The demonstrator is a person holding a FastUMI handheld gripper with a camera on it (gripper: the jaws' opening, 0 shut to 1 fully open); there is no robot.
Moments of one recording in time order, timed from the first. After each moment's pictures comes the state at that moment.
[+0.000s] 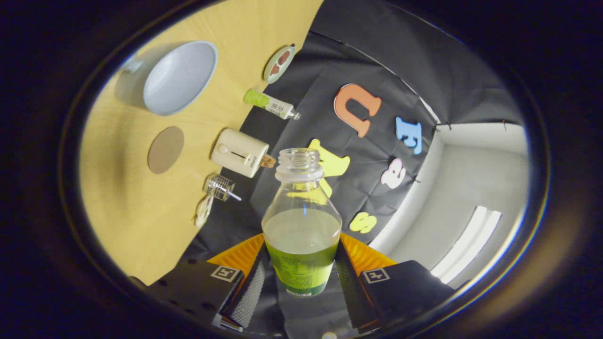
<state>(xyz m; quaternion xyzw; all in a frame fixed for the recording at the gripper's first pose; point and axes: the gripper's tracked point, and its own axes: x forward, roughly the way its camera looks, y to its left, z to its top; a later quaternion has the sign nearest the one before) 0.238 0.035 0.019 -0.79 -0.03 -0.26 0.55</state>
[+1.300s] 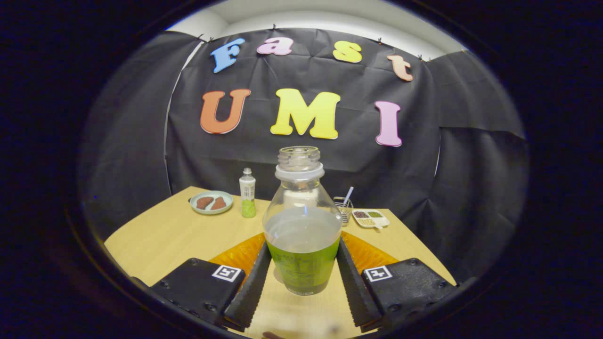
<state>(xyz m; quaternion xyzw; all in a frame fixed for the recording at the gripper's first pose) 0.258 0.030 0.026 -0.05 0.08 0.00 1.00</state>
